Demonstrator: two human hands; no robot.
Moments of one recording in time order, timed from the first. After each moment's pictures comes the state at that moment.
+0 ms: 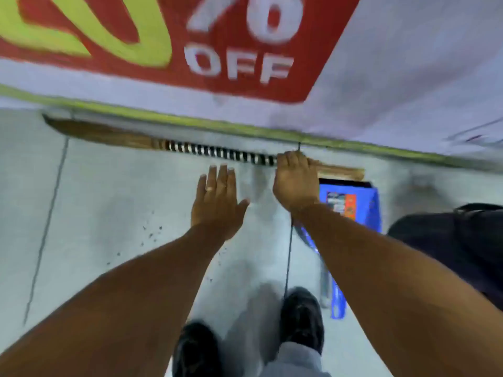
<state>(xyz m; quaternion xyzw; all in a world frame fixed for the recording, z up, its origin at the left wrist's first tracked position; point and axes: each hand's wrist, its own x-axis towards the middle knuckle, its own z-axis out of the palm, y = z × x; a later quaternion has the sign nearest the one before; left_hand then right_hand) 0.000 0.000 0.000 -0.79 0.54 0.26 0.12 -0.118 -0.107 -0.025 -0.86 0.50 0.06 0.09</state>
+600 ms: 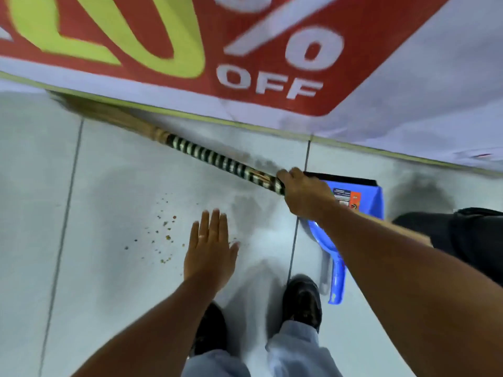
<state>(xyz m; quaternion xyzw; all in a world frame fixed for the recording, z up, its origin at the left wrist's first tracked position) 0.003 0.080 0.041 -0.78 0.49 0.37 0.16 -0.118 -0.107 0.035 -0.85 0.38 0.28 0.22</state>
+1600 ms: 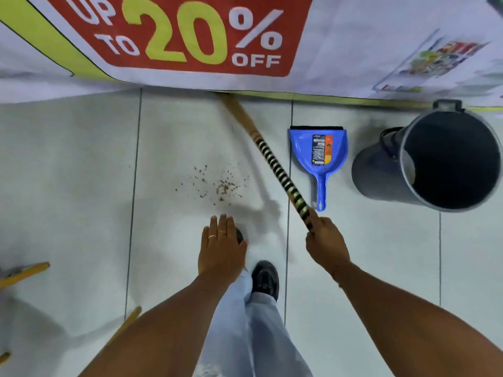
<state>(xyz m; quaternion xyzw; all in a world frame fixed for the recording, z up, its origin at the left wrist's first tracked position) -0.060 0.268 0.260 -0.77 0.49 0.37 0.15 -0.252 0.182 0.233 -0.69 0.62 0.16 0.34</state>
